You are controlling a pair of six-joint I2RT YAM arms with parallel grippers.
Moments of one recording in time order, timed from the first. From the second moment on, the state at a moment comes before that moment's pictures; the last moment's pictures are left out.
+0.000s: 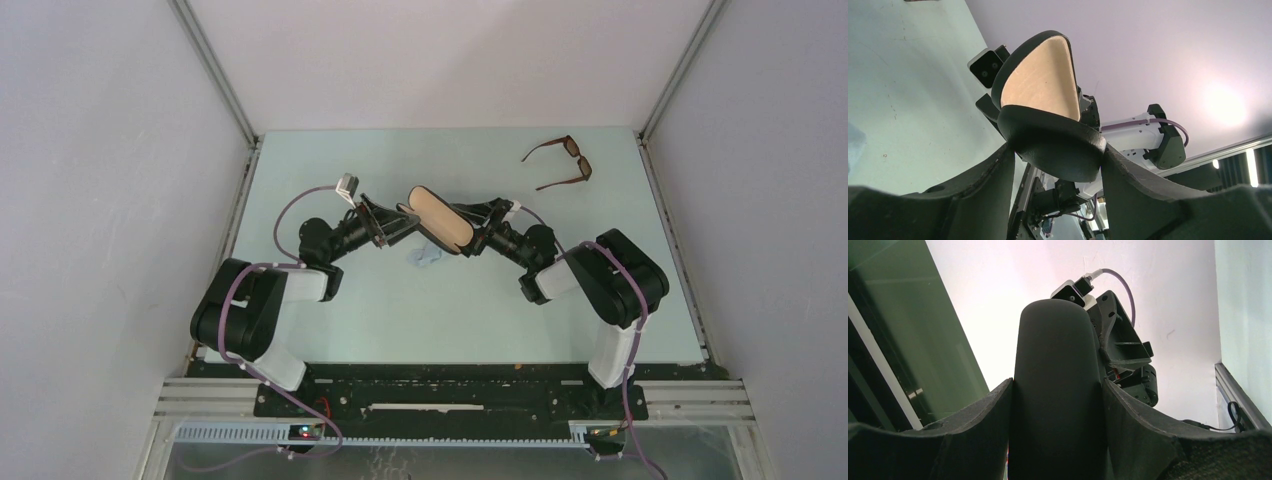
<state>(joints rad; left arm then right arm) -0.28 1.58 0.52 1.31 0.79 -1.39 0.49 1.87 0.61 1.48 -0.51 2.09</state>
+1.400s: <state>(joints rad) -0.30 1.58 0.50 1.30 0.84 -1.37 0.44 1.89 0.61 1.48 -0.53 2.09</state>
